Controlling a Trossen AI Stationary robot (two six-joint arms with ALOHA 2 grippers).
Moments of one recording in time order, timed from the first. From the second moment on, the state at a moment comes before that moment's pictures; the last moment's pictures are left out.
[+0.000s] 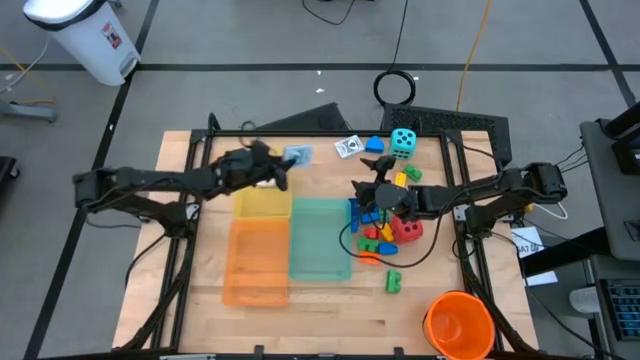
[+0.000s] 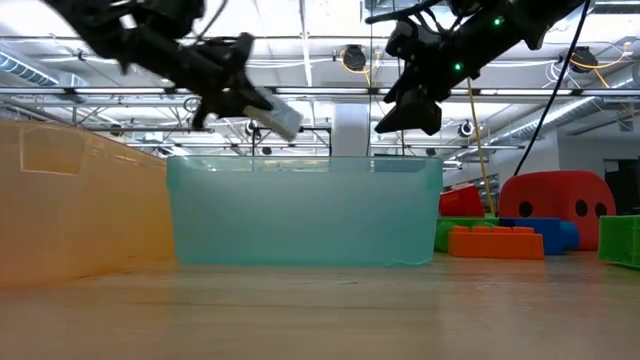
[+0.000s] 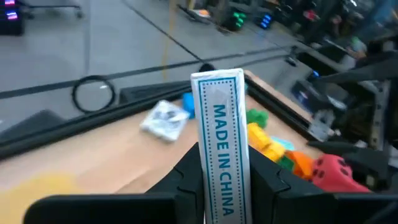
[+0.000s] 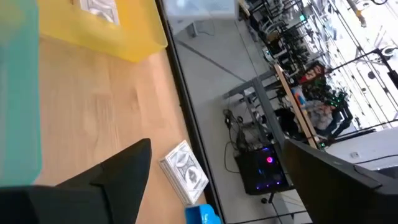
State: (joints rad) left arm 0.30 1.20 0.59 0.36 -0.24 -0.50; right arm 0.02 1.38 0.77 0.16 0.84 -0.55
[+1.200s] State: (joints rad) left arm 0.44 1.21 0.36 0.24 -0.15 -0.79; right arm 0.02 1.38 0.77 0.22 0.76 -0.57
